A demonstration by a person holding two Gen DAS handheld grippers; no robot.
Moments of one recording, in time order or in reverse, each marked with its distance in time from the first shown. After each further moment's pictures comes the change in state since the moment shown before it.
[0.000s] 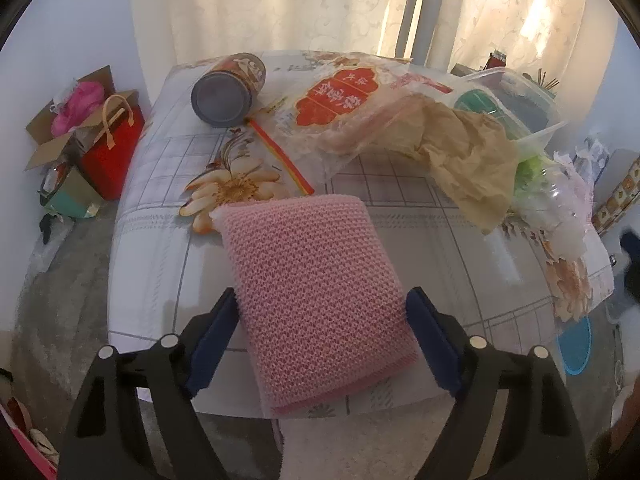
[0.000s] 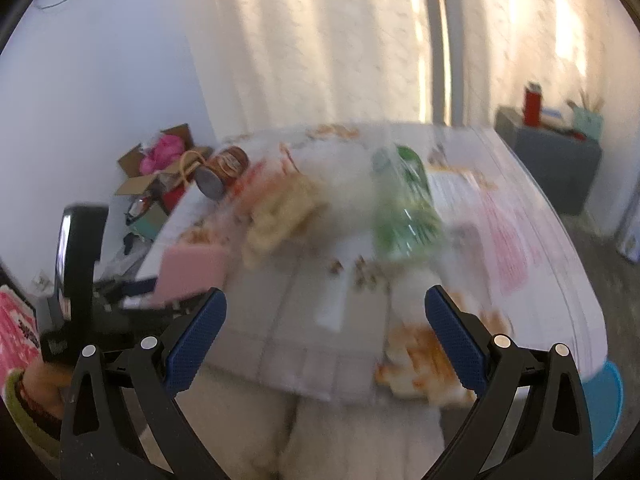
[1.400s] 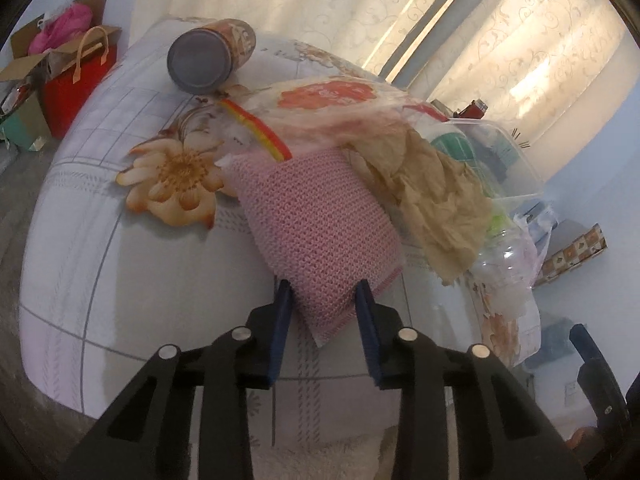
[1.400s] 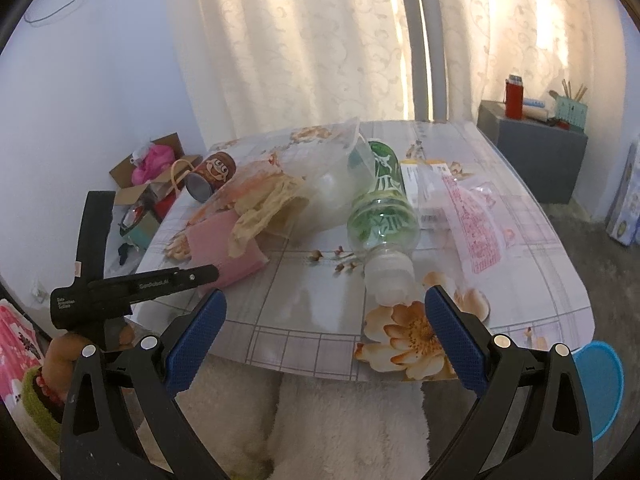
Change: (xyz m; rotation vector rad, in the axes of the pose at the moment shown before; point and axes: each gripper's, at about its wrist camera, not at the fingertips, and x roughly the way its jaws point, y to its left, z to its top) left arm 0.015 0.011 0.008 -0.238 0.010 -0.281; right arm -0.023 -0.018 -0.020 0.061 -0.006 -0.041
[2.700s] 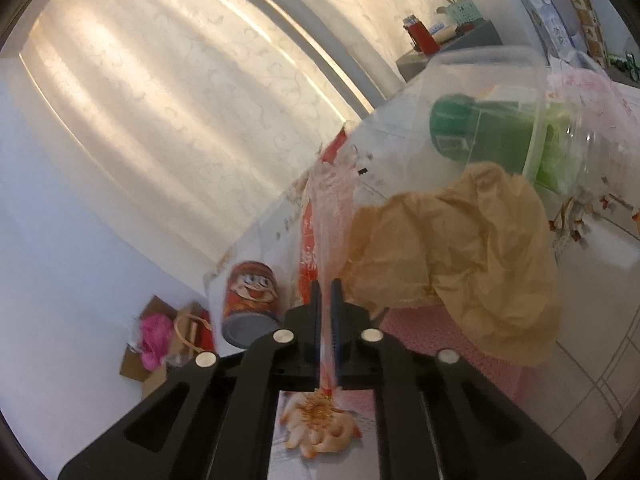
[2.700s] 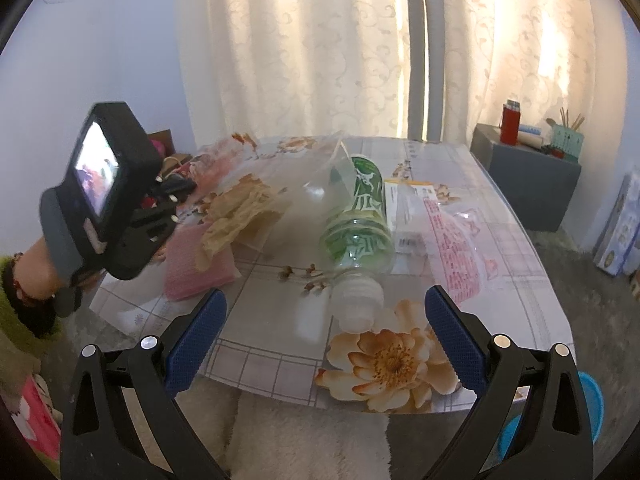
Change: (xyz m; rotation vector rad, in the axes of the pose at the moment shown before) left arm 0.032 -0.086 0.032 0.993 -0.271 0.608; right arm 0.008 -0.013 0.007 -0.077 -0.048 -0.052
